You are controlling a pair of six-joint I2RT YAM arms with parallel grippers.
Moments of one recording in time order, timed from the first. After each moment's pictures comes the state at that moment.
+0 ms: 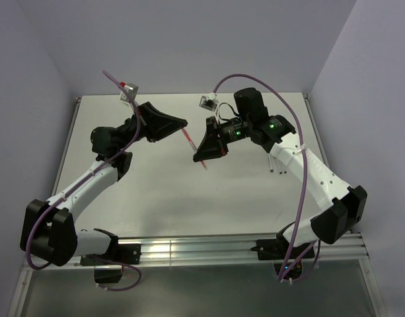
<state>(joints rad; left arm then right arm) -0.40 1.29 0.88 1.12 0.85 -1.30 0.55 1.42 1.48 -0.63 -1.08 0.11</state>
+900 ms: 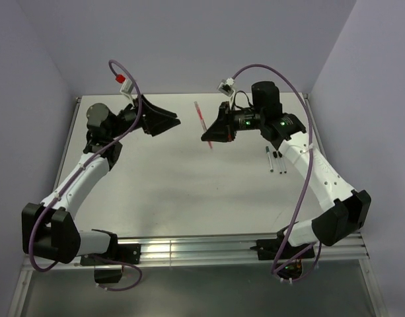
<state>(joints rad) -0.27 1.30 1.00 0.65 0.95 -0.94 0.43 1.40 1.45 -0.48 -0.97 0.18</state>
